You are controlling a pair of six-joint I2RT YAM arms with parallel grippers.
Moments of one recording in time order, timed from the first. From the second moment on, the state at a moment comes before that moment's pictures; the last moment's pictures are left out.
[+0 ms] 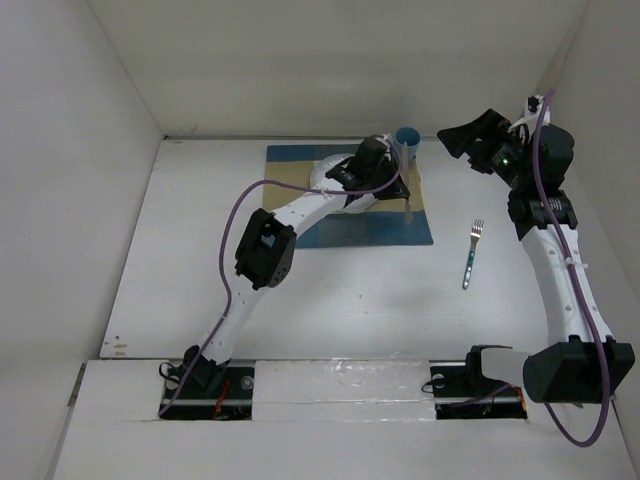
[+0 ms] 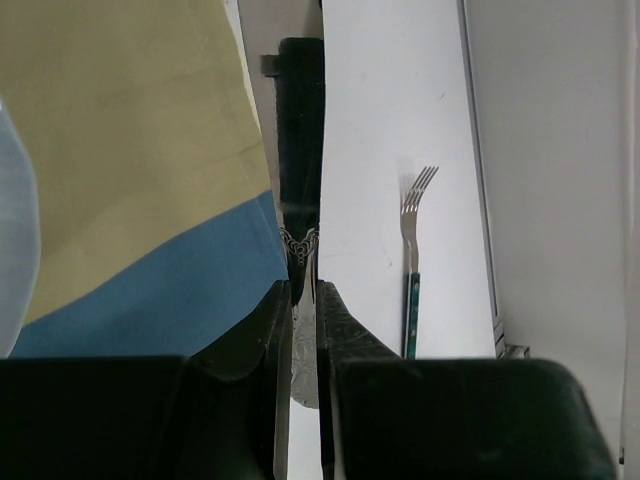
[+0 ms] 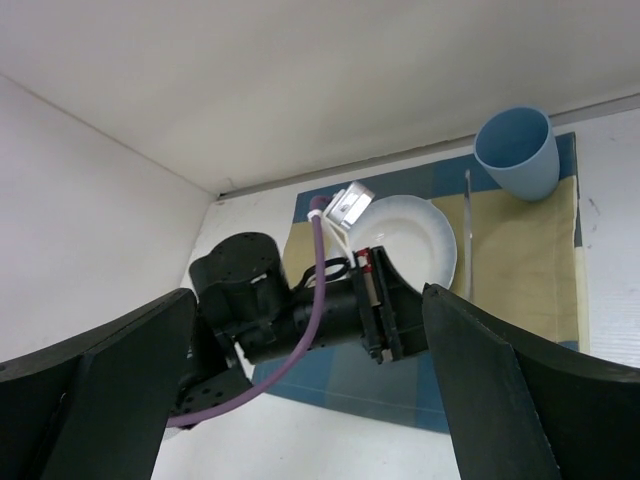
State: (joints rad) left arm -0.72 2.41 2.16 -0.31 0.28 -0.80; right arm -0.04 1.22 1.27 -0.13 -0.41 0.63
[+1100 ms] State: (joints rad) left arm -0.72 2.69 2.29 -0.14 0.32 -0.97; right arm -0.05 1.17 1.28 -0.15 -0.42 0.63
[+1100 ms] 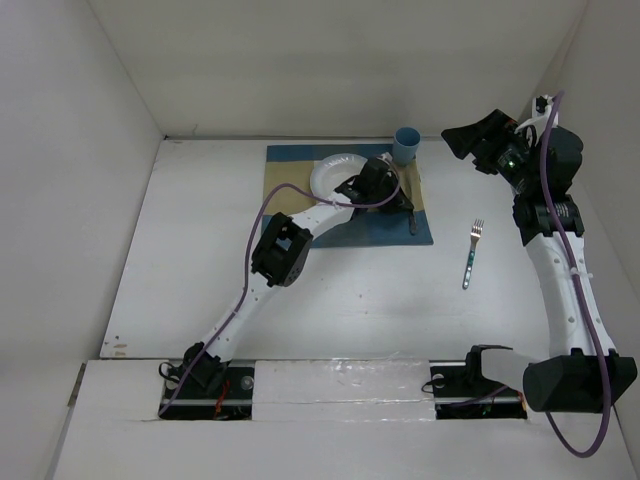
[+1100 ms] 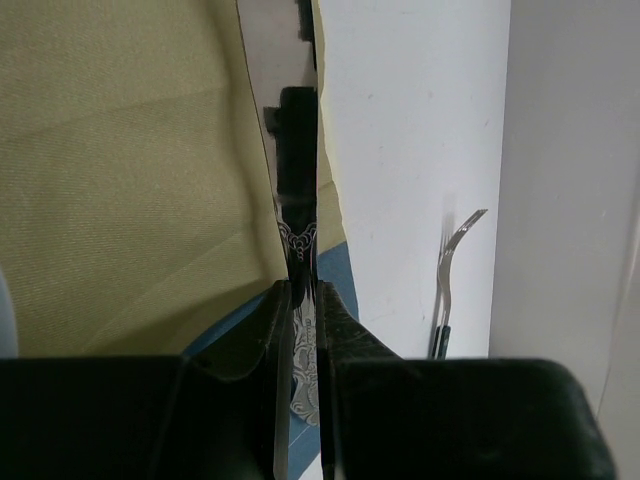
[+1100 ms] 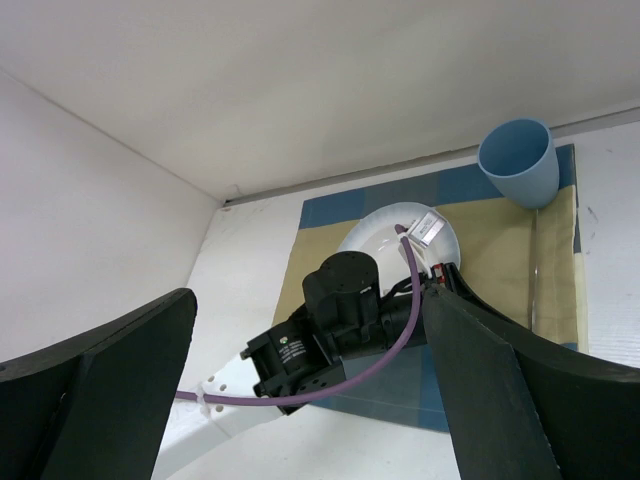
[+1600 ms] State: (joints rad) left arm -0.72 2.69 2.29 -0.14 0.32 -1.01; right arm -0.05 1.17 1.28 -0.15 -0.42 0.63
